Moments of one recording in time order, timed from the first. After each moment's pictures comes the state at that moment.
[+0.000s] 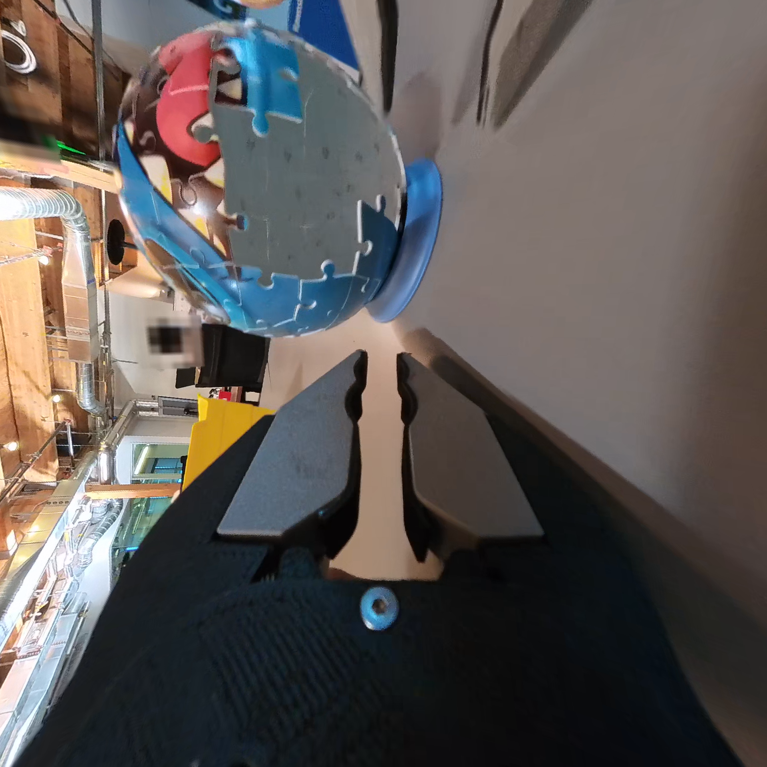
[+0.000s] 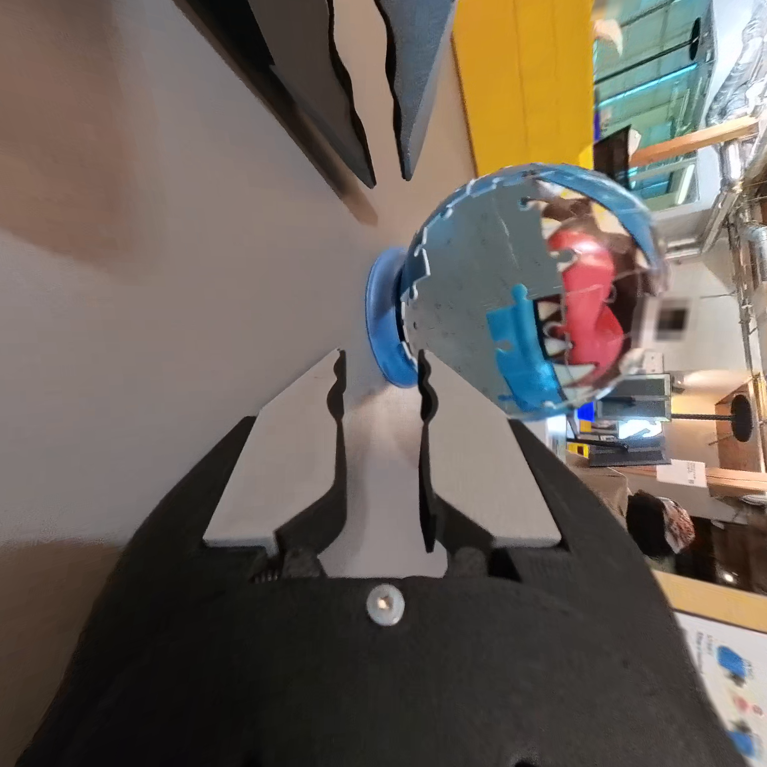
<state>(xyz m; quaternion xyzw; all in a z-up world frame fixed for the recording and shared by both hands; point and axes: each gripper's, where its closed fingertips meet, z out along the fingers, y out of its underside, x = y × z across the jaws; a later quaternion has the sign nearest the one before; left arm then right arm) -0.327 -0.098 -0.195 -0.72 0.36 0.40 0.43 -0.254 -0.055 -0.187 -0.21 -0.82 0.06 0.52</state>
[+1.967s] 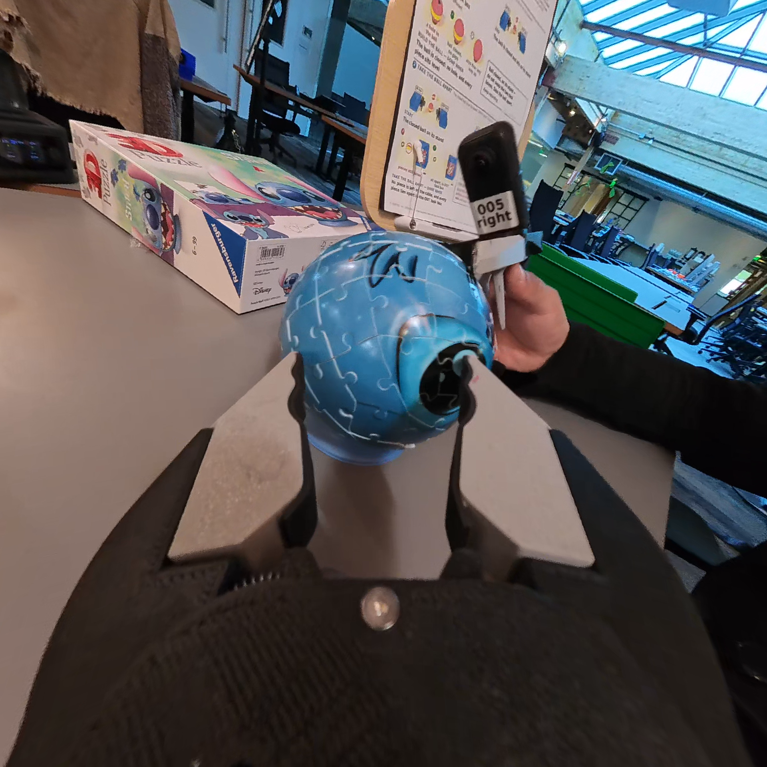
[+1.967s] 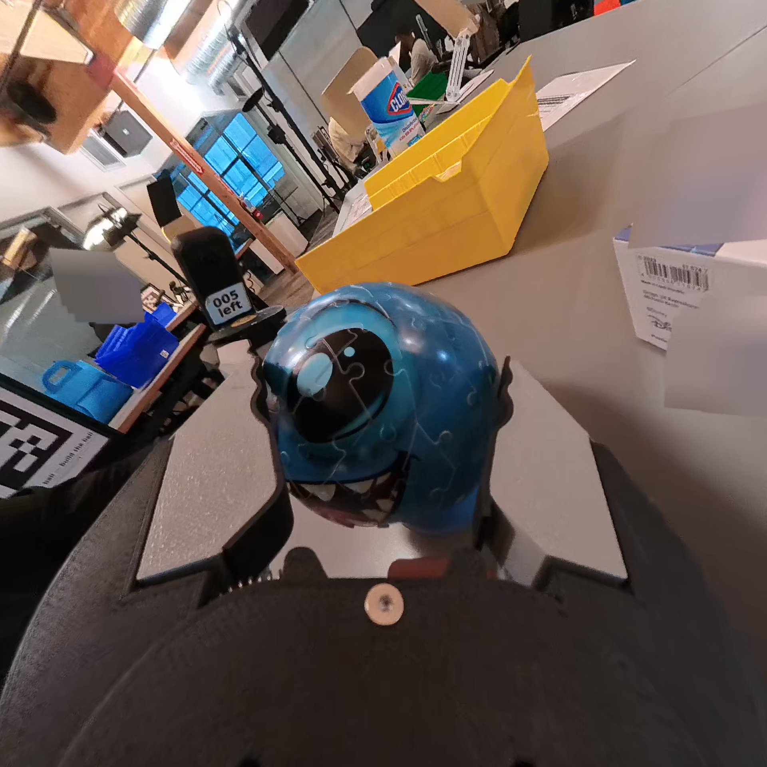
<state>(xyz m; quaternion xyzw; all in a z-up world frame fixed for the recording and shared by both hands) -0.344 -0.055 -0.120 -0.74 -0.02 -0.23 0.63 -0.333 0.003 -0.113 -0.55 -0.51 0.65 0.13</state>
